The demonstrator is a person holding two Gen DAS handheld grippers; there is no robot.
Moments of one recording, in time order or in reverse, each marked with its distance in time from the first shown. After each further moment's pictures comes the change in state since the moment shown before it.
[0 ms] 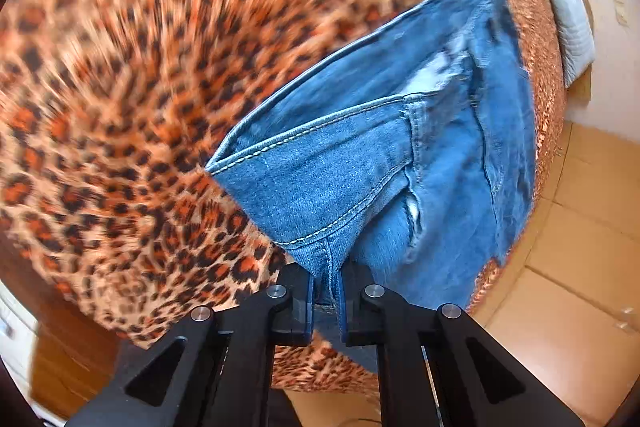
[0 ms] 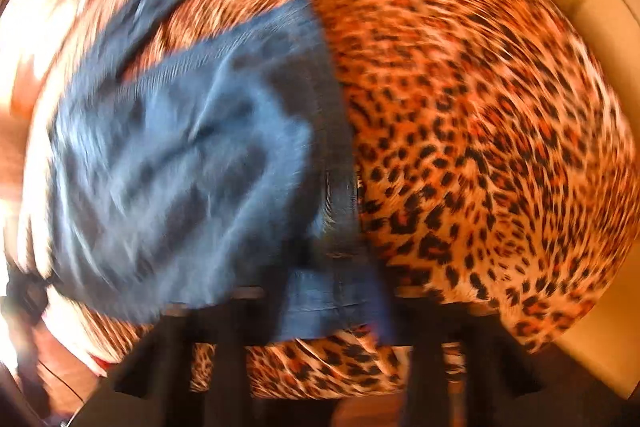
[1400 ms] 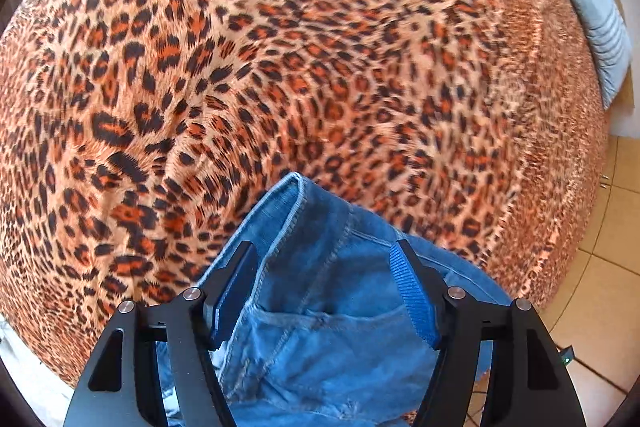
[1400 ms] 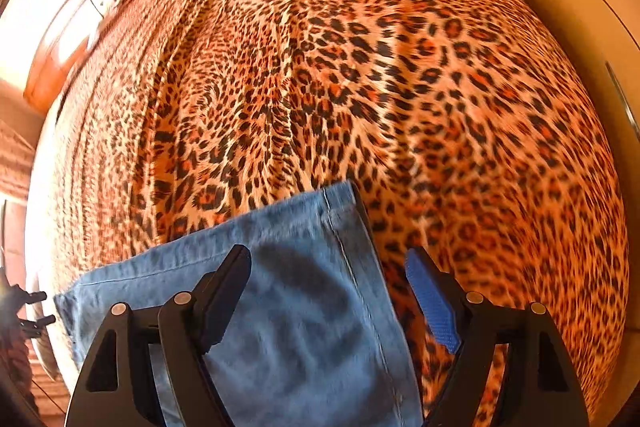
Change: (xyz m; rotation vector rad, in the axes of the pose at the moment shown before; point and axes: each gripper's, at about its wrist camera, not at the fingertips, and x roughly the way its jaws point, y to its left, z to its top) left arm 0.079 -0.232 0.253 0.021 -0.025 0.217; right arm 0.079 0.156 0.453 -0.168 -0.104 0.060
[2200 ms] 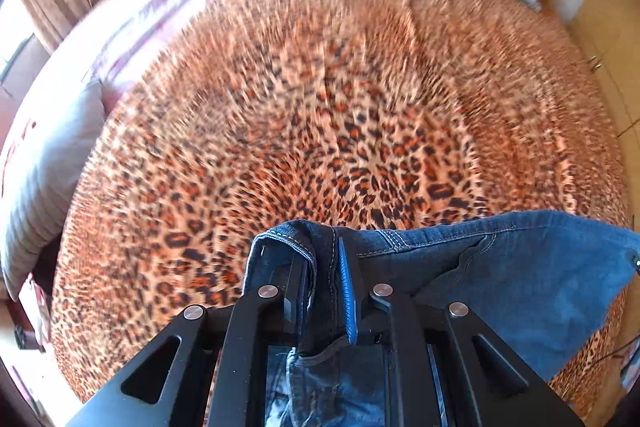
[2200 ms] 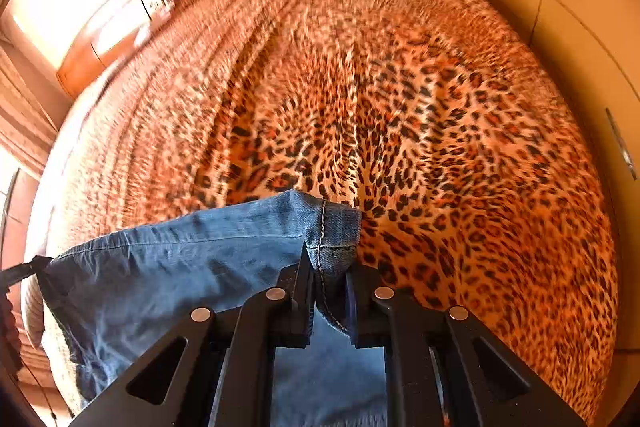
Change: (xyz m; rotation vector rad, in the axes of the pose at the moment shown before) left arm -0.046 -0.083 -0.124 0.551 -0.504 0.213; right arm -0.071 0.030 -0.050 -0.103 -0.179 0.056
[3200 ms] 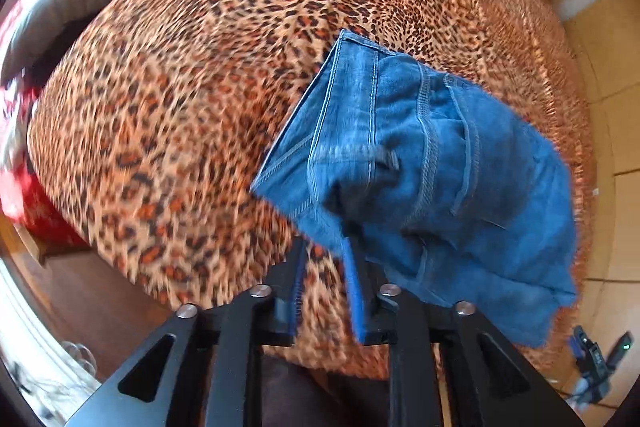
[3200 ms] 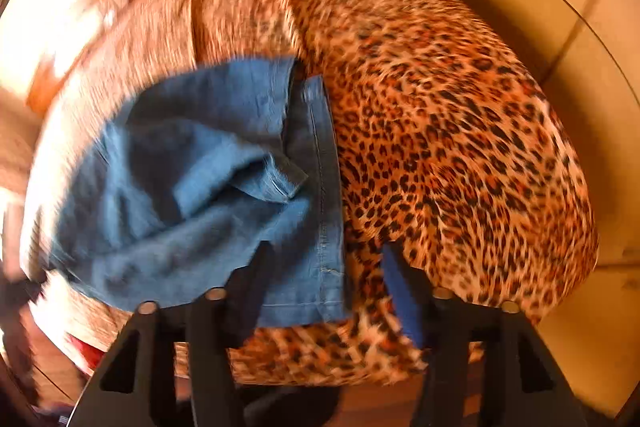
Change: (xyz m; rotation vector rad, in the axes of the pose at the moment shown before) left arm -0.164 0.179 -0.338 -0.210 0.241 -0.190; right arm -0.193 -0.053 -0.368 0.295 0.087 -0.075
